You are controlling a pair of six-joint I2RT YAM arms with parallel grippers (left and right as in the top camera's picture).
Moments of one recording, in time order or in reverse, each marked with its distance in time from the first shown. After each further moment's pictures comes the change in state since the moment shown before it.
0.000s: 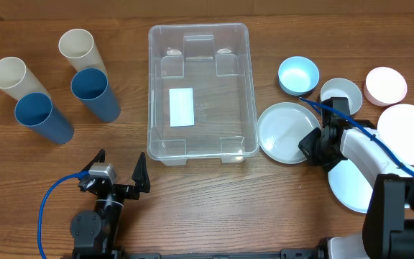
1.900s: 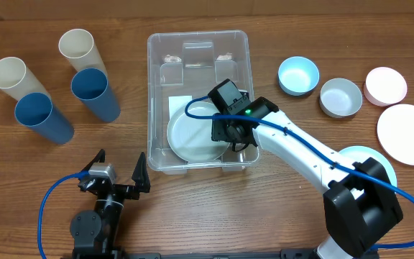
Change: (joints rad) left arm 0.000 0.000 0.000 0.000 0.000 0.000; right arm 0.674 0.159 0.448 -0.050 0.086 -0.151
